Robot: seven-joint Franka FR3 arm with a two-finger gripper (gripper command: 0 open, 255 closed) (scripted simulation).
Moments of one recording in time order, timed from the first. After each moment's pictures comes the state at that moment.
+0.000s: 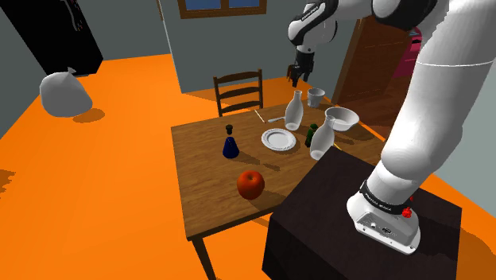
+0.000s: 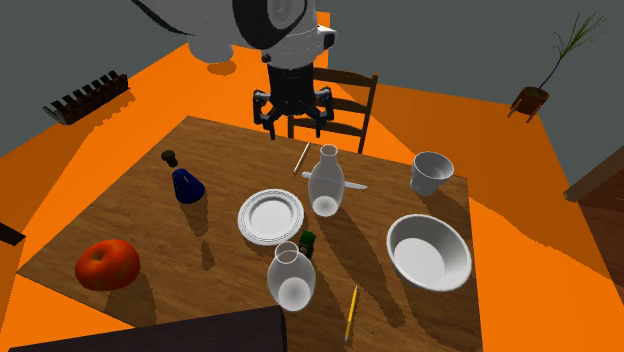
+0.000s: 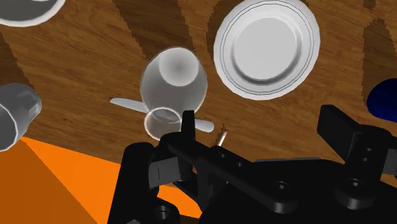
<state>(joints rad) -0.19 0.24 -0.39 -1.94 0.11 2.17 -0.56</state>
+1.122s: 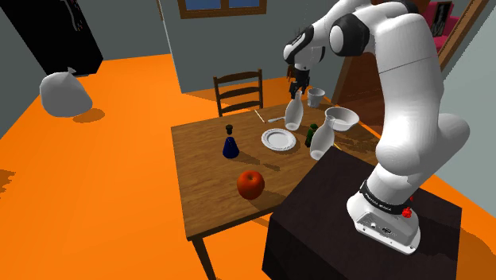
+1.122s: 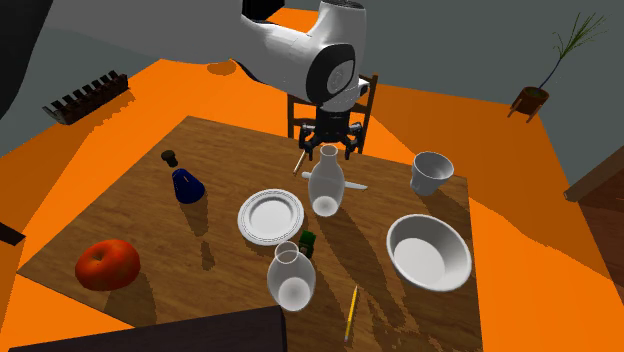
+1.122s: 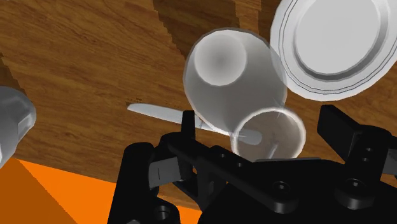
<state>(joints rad) -0.35 0.67 -0.34 -1.59 0.27 2.19 -0.69</state>
